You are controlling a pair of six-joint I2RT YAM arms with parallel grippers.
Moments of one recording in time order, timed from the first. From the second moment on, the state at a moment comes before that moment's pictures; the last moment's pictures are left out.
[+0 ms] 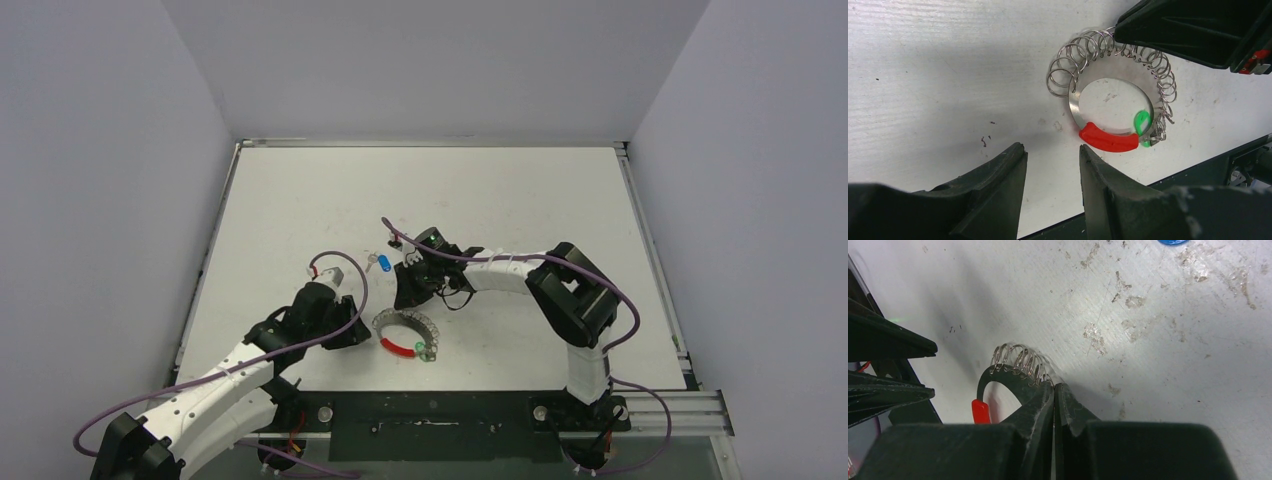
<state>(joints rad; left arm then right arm) -0.60 0.77 0.35 -0.44 0.05 -0.75 0.82 1.93 1.11 -0.06 -0.46 0.31</state>
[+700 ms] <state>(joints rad) -0.60 0.74 0.44 -0.35 0.11 -0.53 0.86 1.54 1.04 -0.23 -0.48 0.06</state>
